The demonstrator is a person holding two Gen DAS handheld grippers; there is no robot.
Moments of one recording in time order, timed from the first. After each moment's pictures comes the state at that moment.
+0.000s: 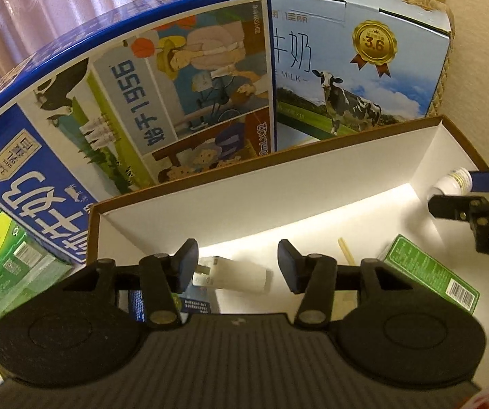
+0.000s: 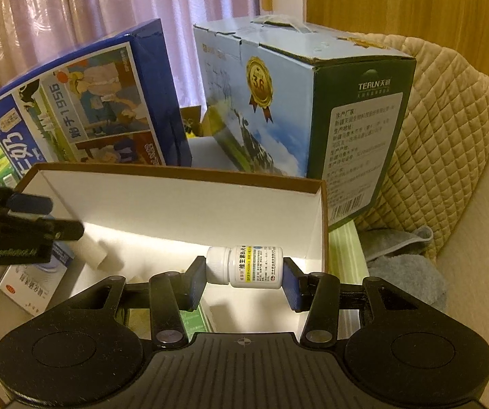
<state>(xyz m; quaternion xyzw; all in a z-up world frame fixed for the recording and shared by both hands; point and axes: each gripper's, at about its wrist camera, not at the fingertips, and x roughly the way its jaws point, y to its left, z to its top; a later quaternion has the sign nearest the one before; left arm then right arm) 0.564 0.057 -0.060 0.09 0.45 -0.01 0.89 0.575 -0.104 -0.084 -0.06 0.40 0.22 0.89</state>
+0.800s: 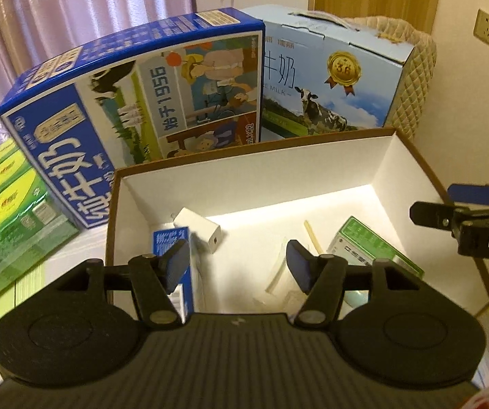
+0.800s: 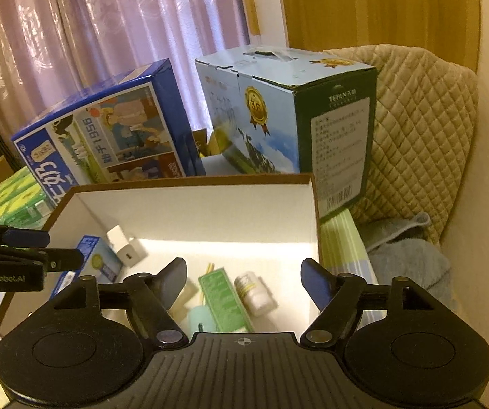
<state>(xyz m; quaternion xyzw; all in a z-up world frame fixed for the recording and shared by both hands) 0.492 0.061 -0.019 0.03 0.43 -0.02 0.90 0.517 -0.127 -0.051 0.01 0.38 0.22 0.90</state>
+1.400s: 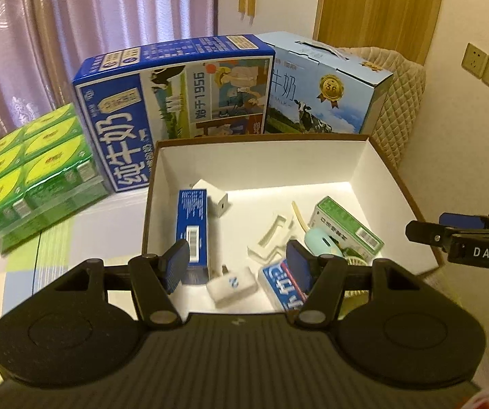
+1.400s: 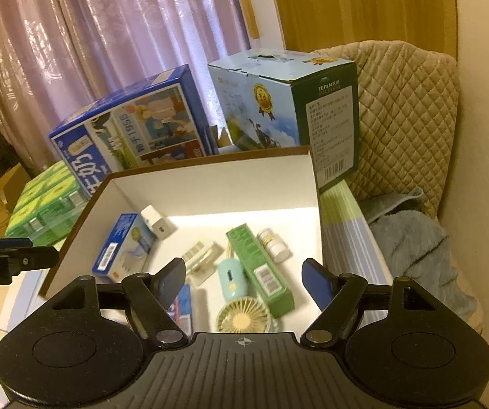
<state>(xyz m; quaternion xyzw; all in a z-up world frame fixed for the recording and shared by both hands) 0.388 0.073 0.025 -0.02 0.41 0.00 0.91 0.435 -0.147 -0.026 0.04 0.39 0.22 0.89</state>
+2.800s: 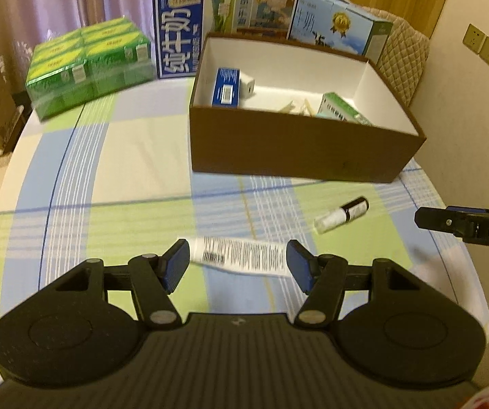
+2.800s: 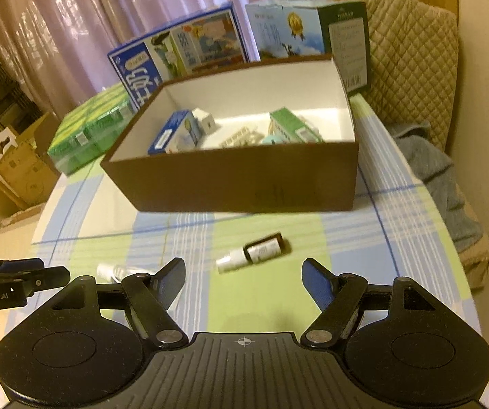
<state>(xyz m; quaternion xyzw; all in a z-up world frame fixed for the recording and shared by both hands) 0.203 0.088 -0.024 -0.07 0.46 0.03 0.89 0.280 -0.153 -0.053 0.03 0.45 0.25 0.86</state>
